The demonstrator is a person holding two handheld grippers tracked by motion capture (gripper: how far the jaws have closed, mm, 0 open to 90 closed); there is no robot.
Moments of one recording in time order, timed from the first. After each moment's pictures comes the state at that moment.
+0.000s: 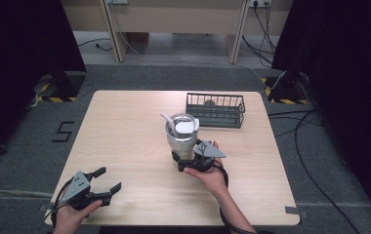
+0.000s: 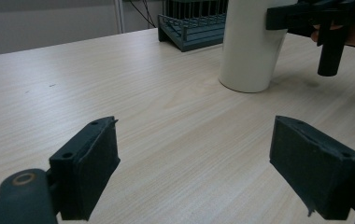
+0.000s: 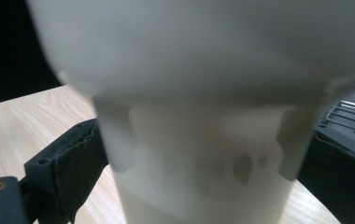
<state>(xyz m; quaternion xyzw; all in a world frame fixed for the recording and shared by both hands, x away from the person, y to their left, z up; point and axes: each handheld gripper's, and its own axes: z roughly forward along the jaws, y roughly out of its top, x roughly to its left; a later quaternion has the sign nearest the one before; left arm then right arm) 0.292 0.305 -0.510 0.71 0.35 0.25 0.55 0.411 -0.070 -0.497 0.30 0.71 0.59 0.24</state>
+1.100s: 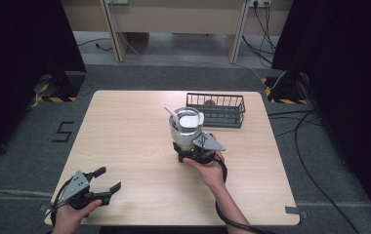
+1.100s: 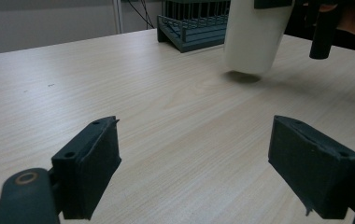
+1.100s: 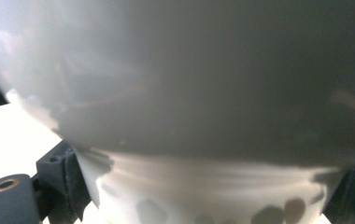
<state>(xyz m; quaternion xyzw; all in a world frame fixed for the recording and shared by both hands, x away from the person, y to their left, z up) 0.294 0.307 -0.510 0.71 0.35 0.25 0.55 0.423 -0.073 -0.473 0.31 0.70 0.57 0.29</state>
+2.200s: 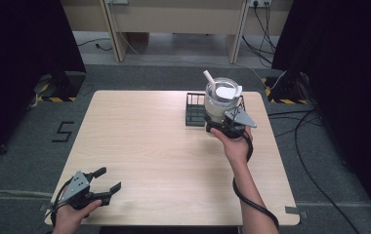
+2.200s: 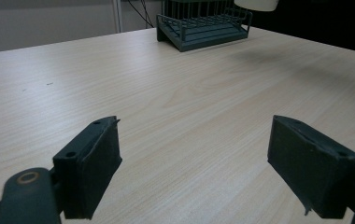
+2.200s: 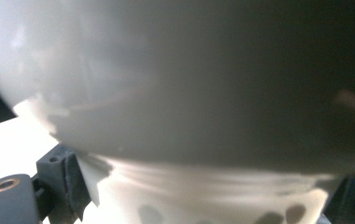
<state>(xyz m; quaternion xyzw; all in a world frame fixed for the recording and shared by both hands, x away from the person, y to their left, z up) 0.293 0.307 -0.511 0.71 0.36 0.24 0.55 0.470 -0.147 -0.410 0.38 0.64 0.55 0.37</state>
